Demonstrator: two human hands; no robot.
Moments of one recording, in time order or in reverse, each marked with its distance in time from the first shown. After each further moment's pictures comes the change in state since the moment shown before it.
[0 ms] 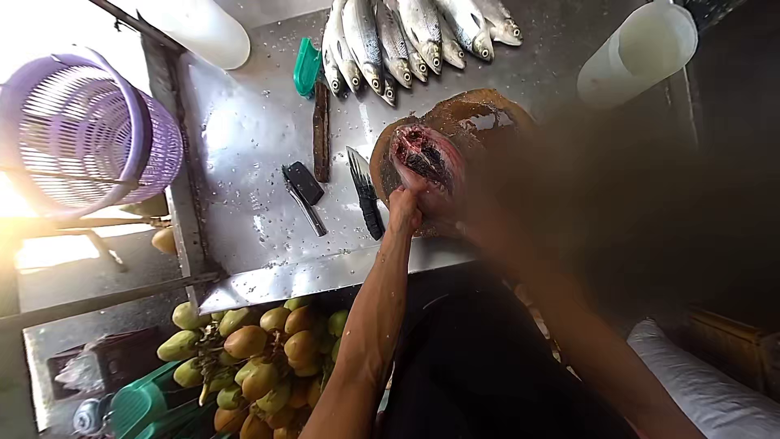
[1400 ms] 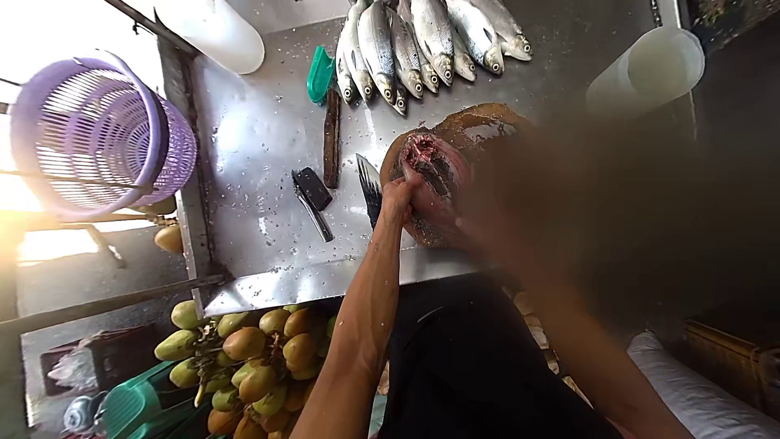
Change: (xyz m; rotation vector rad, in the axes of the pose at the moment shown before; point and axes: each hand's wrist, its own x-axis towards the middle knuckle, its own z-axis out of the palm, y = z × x) left_hand 0.032 0.044 -0.013 0.231 -0.035 0.025; right_hand 0.025 -0.019 0.002 0.165 -0.032 0.074
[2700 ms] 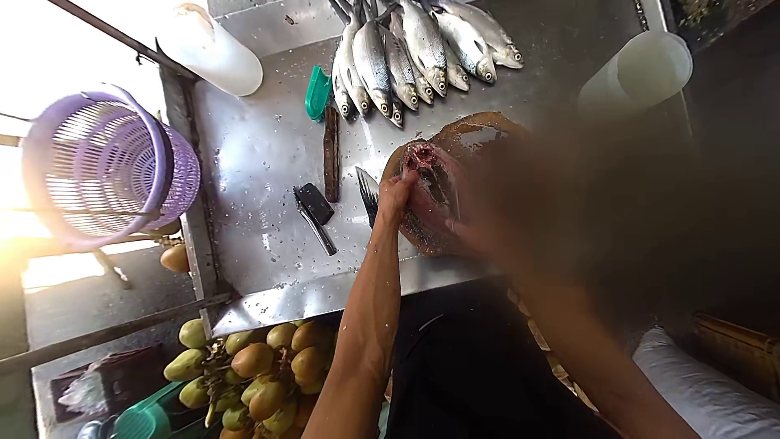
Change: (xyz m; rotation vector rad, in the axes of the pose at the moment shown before) left_hand 0.014 0.030 0.001 0.291 -0.011 0.081; right_hand 0.022 -0.028 0.011 -0.239 0.000 -0.003
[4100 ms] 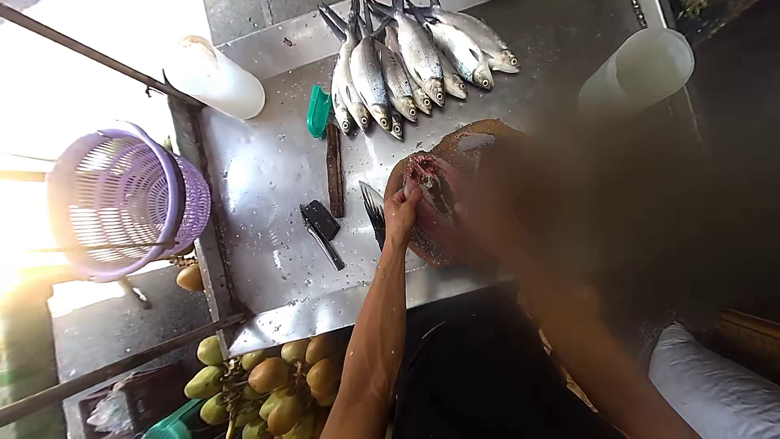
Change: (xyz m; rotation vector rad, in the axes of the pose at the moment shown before) left_hand -0.023 -0.012 -0.005 0.094 -0.026 0.254; right_hand 0.013 -0.005 -0.009 0.467 0.153 0.040
